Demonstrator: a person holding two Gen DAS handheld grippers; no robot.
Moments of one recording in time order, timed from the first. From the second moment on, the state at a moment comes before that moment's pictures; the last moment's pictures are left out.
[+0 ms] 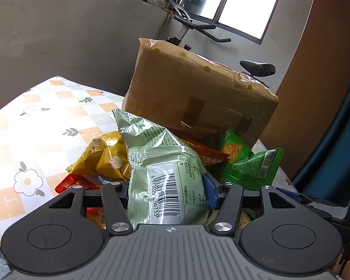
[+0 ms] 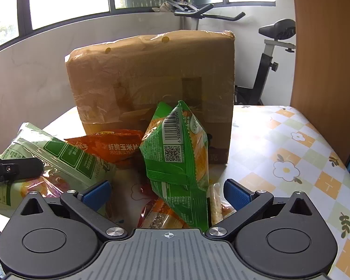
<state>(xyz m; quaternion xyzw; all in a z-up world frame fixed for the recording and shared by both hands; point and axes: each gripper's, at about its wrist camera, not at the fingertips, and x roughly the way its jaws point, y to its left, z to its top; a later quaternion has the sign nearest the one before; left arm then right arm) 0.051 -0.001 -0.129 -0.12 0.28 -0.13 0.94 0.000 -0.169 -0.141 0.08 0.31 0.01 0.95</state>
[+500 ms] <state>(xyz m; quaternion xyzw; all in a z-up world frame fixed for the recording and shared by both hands) 0.048 0.012 -0.133 -0.13 0.28 -0.13 0.94 0.001 -0.165 -0.138 0.07 0.31 0.01 0.95</state>
